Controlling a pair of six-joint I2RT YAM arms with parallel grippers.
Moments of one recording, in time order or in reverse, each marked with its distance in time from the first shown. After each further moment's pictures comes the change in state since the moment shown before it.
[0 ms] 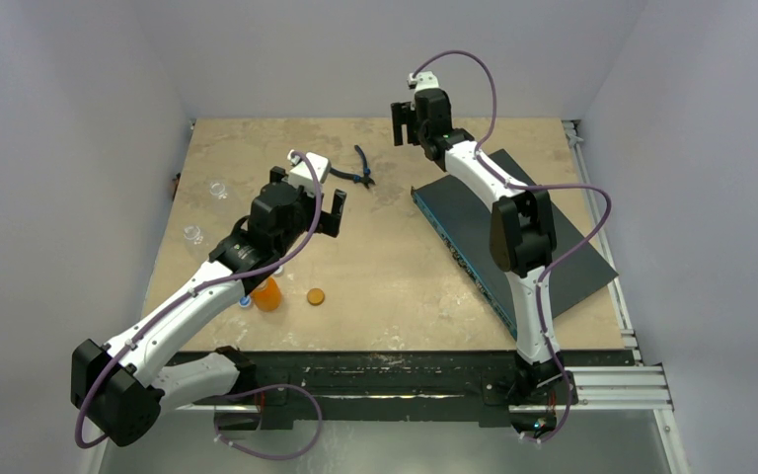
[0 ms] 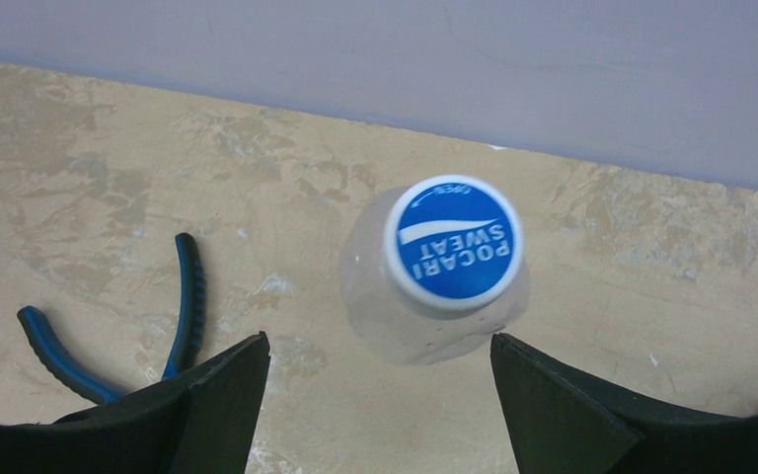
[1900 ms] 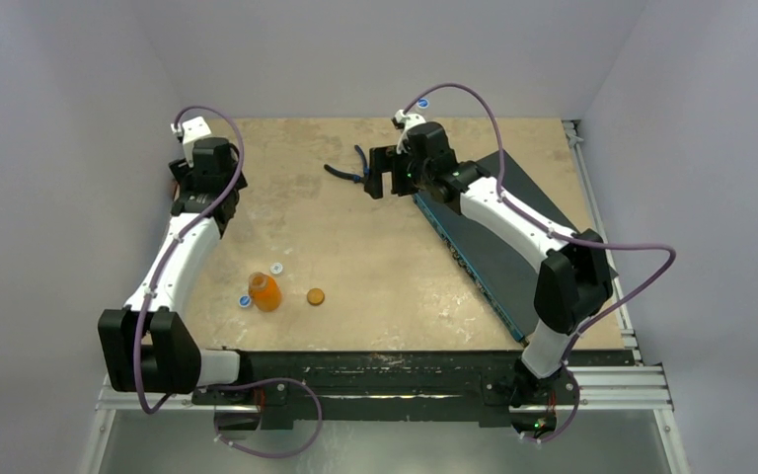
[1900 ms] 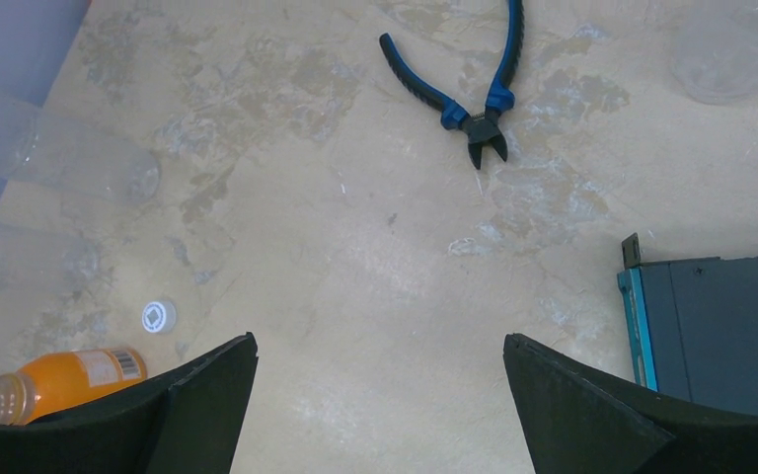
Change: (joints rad) left arm 0.555 0.239 0.198 -0.161 -0.313 -0.262; right arm 0.180 -0.507 -0.485 -0.164 -0.285 0.246
